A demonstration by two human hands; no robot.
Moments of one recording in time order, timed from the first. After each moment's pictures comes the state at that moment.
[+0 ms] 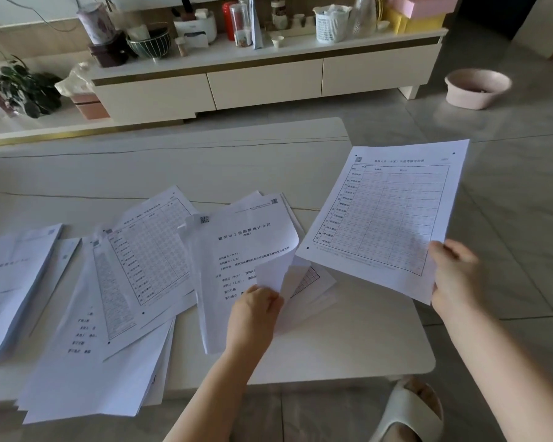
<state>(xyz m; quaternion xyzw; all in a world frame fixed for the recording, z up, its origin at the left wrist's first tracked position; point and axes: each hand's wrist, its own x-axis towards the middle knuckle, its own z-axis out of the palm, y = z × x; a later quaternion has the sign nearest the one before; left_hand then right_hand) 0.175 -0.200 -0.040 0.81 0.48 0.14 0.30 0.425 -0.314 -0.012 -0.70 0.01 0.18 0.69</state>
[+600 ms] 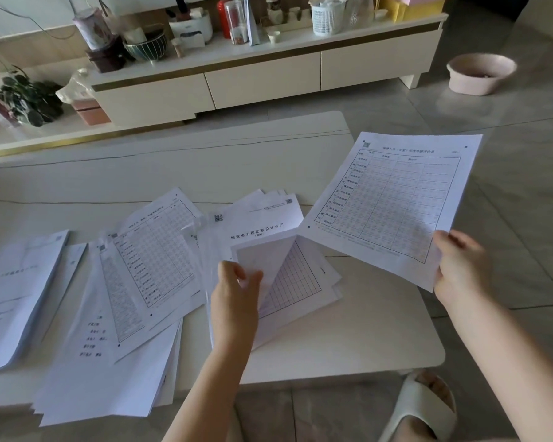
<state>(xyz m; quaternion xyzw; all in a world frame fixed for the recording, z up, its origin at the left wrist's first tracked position) 0.167 -0.190 -0.010 0.70 0.57 0.30 0.32 0.422 -0.309 -0.007 -0.67 0.05 0.20 0.71</state>
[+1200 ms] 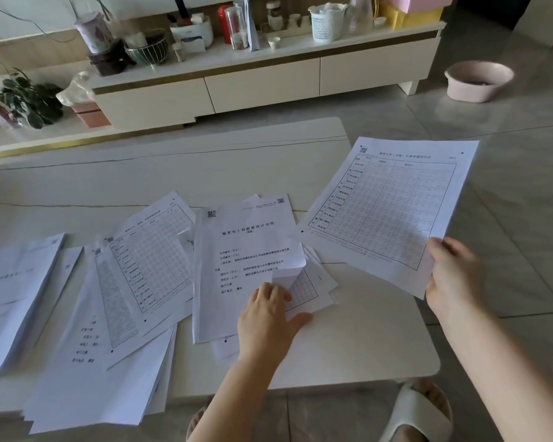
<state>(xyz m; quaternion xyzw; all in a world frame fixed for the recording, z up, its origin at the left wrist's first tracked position) 0.192 -0.210 -0.040 0.86 0.48 0.04 0.17 0.419 -0.309 -0.005 -0.67 0.05 0.21 0.71</state>
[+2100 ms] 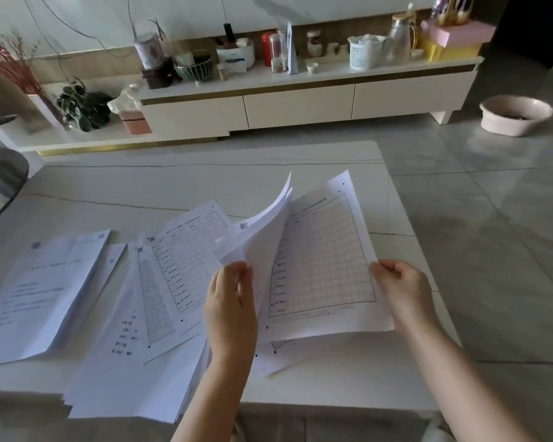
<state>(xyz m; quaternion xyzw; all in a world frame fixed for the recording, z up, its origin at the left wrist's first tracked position) 0.130 -0.174 0.020 0.69 0.54 0.45 0.18 0.342 -0.246 -0.009 -0.76 -0.18 0.26 0.57</state>
